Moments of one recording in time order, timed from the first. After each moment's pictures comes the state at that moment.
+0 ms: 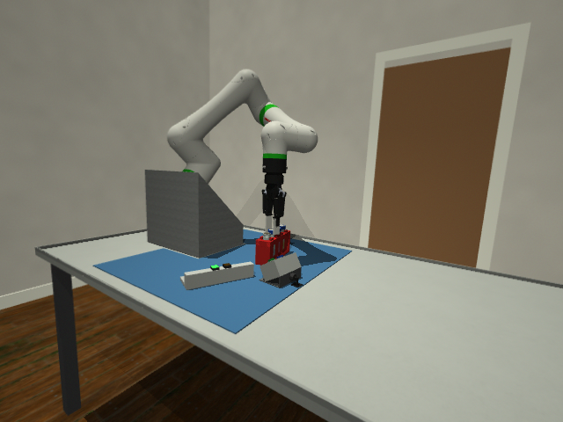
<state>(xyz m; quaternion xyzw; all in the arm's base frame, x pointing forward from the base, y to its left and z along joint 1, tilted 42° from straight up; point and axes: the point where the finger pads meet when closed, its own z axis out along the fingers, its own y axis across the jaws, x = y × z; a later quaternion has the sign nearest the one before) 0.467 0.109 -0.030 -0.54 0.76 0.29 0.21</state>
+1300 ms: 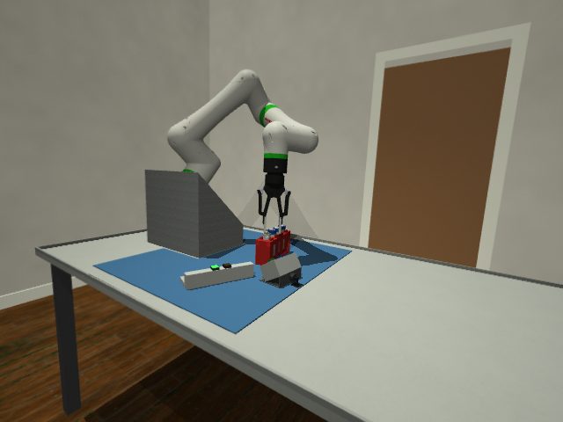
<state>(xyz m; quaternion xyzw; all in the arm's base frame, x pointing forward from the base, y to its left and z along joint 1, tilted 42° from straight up) 0.467 0.108 -0.030 -0.85 0.40 0.15 0.32</state>
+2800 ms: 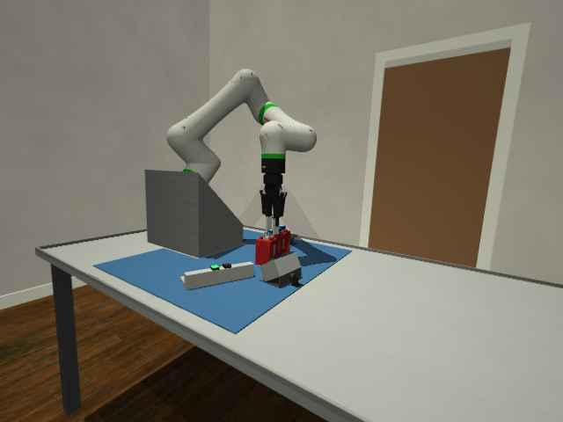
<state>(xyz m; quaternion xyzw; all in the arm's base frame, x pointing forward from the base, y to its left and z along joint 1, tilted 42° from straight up) 0.467 0.108 -0.030 -0.59 0.72 0.28 0.24</state>
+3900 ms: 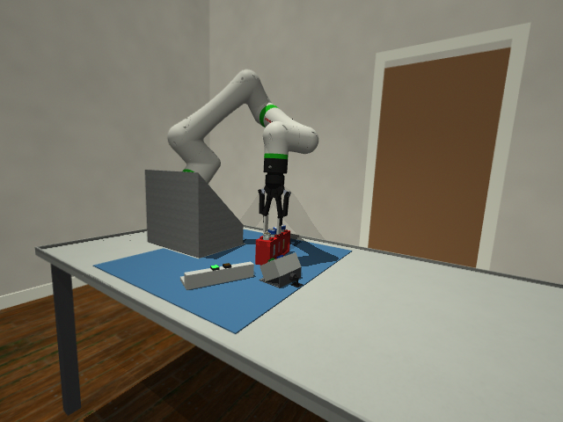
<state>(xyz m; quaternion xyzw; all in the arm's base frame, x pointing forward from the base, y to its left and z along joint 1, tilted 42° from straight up) 0.467 0.109 -0.030 -0.71 0.61 0.23 0.27</state>
